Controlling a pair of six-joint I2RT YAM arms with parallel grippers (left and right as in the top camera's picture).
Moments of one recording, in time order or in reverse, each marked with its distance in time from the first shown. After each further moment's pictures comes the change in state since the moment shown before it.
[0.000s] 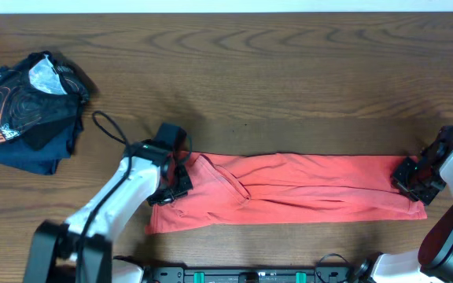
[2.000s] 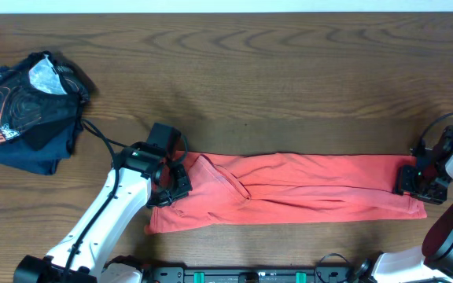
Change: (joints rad) left arm 0.000 -0.123 0.014 -0.079 0.069 0.008; right arm -0.028 0.043 0.055 -0.061 0.107 -0.503
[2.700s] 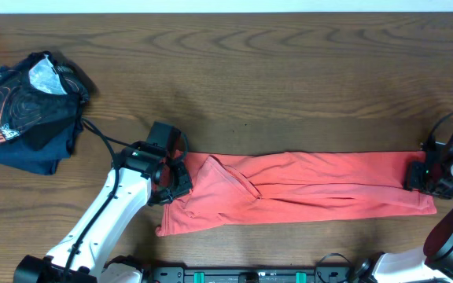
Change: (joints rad) left arm 0.000 0.000 0.000 0.042 0.002 0.000; right arm -0.049 0.000 0.000 0.118 -0.001 -0.061
